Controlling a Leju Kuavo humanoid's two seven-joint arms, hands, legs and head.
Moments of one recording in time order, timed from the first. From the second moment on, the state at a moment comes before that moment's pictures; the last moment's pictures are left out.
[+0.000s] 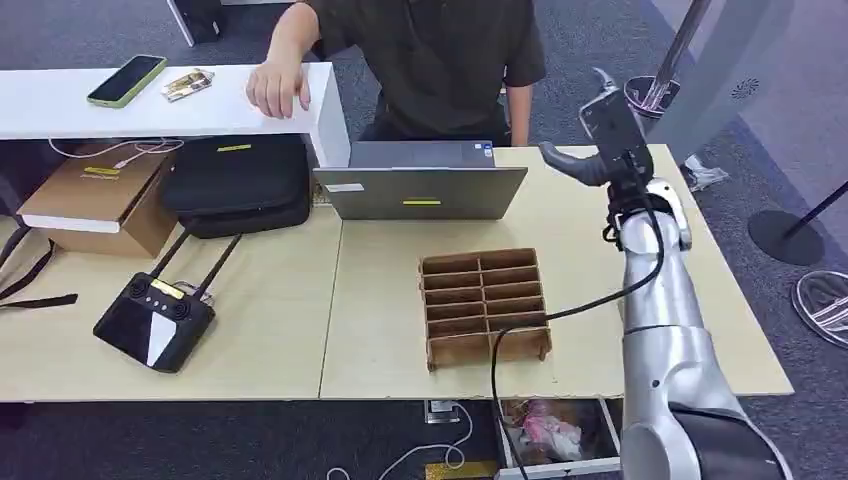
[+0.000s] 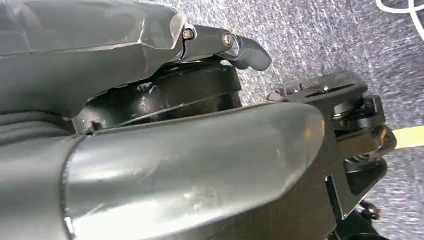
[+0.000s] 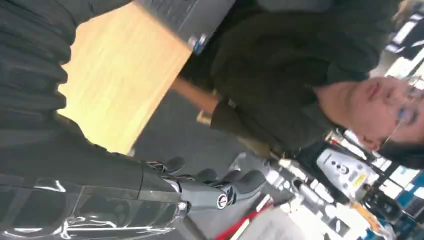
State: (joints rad) left arm -0.06 -0.26 0.21 -0.22 -0.40 0.16 0.09; right arm -0.83 0.03 -0.06 -0.98 0.64 0.06 -0.19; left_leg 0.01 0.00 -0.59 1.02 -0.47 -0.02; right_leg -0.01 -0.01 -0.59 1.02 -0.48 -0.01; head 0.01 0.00
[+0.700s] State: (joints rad) left arm -0.04 -0.26 0.27 -0.22 -0.31 0.15 0.03; right arm -1.15 -0.36 0.41 -0.91 1.30 0.18 -0.17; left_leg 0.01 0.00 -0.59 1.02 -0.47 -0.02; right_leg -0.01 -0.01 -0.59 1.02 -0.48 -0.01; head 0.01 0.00
